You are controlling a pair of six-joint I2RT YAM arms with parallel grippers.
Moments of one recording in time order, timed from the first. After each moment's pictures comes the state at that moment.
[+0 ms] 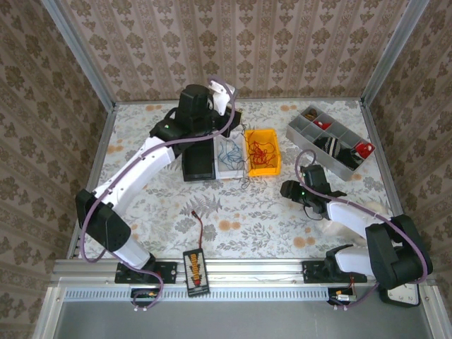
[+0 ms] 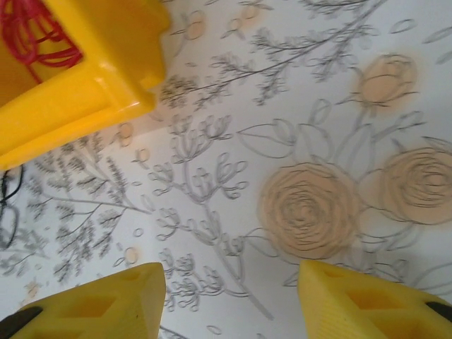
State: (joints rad) left arm -0.66 1.58 1.58 -0.40 0.29 -0.09; right arm 0.26 1.25 0.44 -0.05 -0.13 0.59
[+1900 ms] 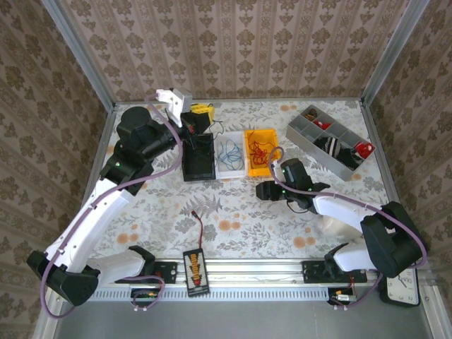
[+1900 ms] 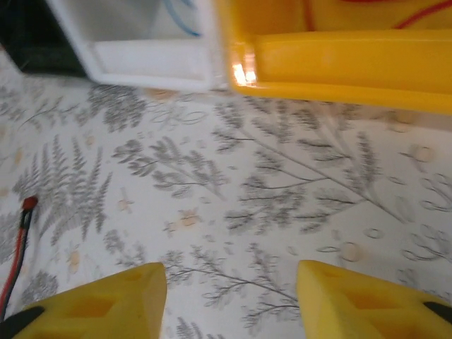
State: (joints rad) left arm -0.59 1.12 1.29 -0.14 0.40 -0.14; right arm 0.48 1.35 0.60 -0.05 -0.29 0.40
